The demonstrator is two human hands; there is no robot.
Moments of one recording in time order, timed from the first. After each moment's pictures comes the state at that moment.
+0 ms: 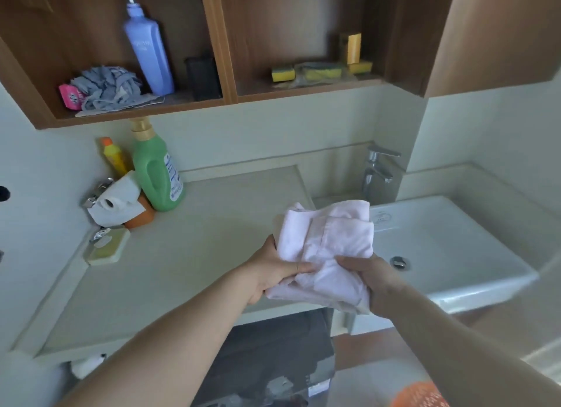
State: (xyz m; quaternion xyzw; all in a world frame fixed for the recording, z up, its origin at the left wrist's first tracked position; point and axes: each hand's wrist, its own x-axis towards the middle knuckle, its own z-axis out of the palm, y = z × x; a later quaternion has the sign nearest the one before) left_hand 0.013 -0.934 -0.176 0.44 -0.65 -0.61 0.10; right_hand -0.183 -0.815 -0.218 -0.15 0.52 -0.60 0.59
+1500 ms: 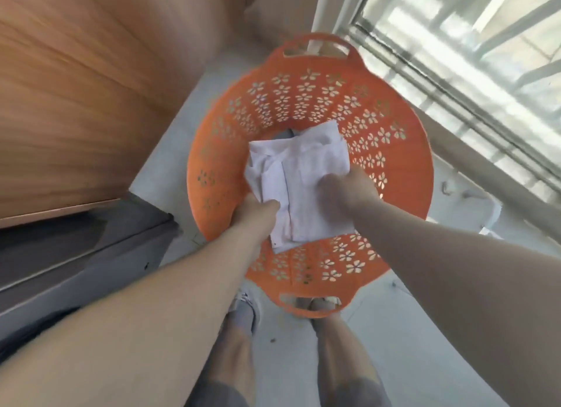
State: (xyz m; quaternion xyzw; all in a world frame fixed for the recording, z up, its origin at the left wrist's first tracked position) left_hand -0.229 -0.598 -0.892 0.52 -0.63 -0.49 -0.31; right_hand -0.332 -0.429 -0.867 0.23 0.83 -0.28 0.42
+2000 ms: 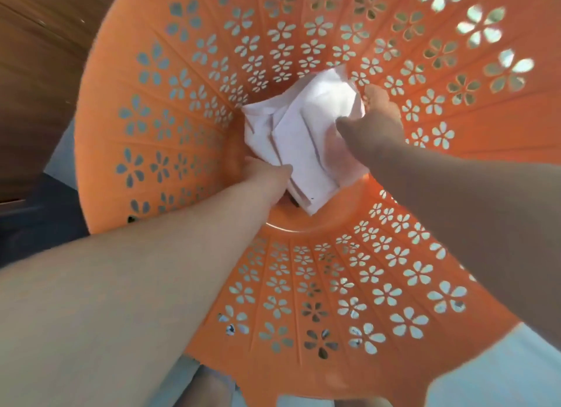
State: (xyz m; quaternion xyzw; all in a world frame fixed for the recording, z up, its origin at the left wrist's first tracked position) left_hand -0.286 -0.581 -1.047 0.54 -0.60 -0.50 -0.31; right_hand -0.388 -0.433 -1.046 0.12 0.92 -0.24 0.28
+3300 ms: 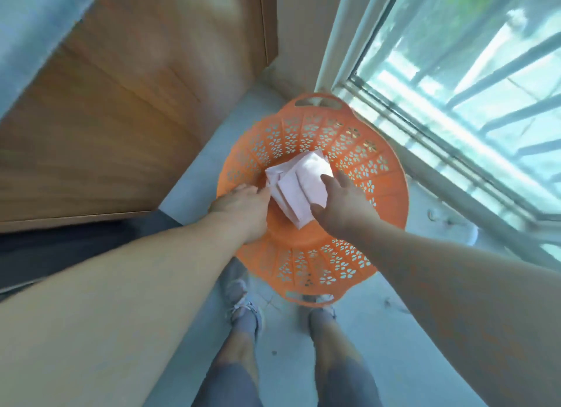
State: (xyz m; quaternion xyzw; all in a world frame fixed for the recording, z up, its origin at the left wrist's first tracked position) left_hand -0.266 -0.649 -0.769 0.03 -0.91 -0.07 -0.41; right_hand -0.322 -0.448 -0.774 -0.11 0.91 -0.11 0.37
